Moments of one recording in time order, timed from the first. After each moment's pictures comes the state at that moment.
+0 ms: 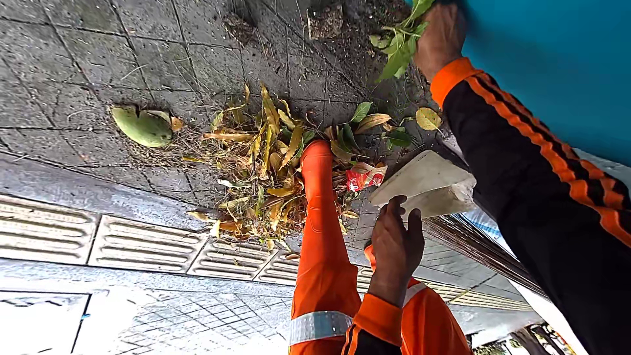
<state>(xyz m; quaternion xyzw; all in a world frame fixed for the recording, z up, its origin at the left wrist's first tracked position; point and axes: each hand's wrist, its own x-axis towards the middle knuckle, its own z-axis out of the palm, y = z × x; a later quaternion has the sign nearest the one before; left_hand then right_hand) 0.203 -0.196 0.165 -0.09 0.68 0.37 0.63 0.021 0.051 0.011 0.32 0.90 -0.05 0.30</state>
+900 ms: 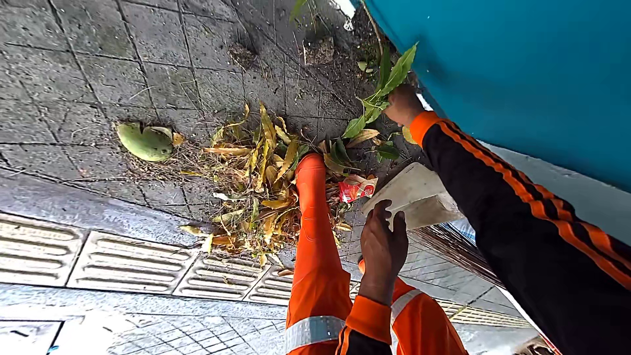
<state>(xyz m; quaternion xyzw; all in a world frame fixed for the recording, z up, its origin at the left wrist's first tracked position) 0.194 -0.193 0.168 -0.10 0.70 0.38 0.60 0.071 0.031 0.009 0.26 0.83 -0.19 0.46</state>
